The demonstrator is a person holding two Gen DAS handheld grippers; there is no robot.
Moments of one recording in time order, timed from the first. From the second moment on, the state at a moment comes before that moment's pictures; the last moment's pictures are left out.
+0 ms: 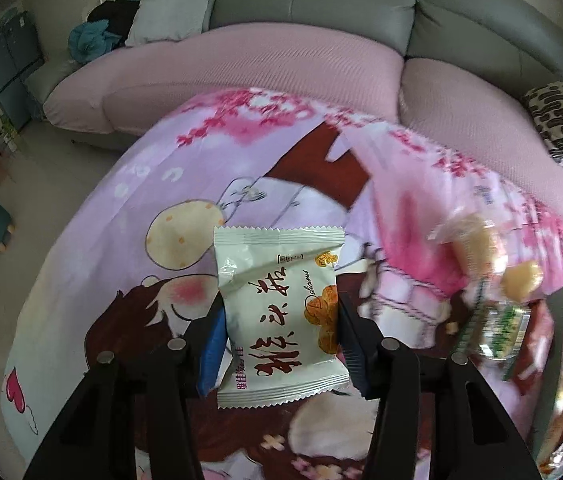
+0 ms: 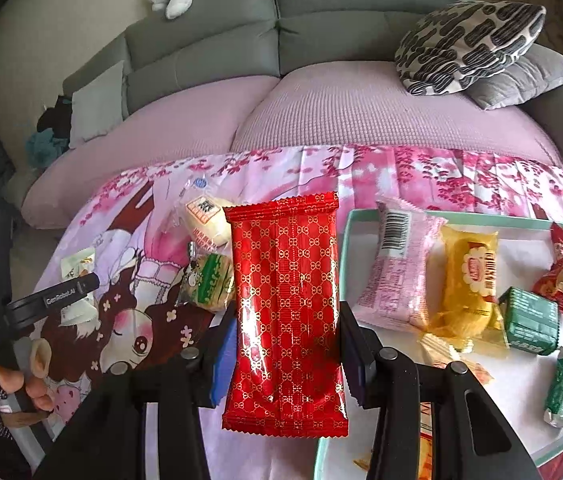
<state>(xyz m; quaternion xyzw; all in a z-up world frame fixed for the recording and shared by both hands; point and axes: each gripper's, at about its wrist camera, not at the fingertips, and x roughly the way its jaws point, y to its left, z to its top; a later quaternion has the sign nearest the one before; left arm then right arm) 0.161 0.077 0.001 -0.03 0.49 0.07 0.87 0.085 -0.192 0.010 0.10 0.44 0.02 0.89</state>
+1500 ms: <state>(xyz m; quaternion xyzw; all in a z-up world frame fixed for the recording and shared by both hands) 0.069 -0.186 0.001 0.15 0.47 -0.19 0.85 0.012 -0.375 0.011 0.25 0.43 -0.14 0.85</state>
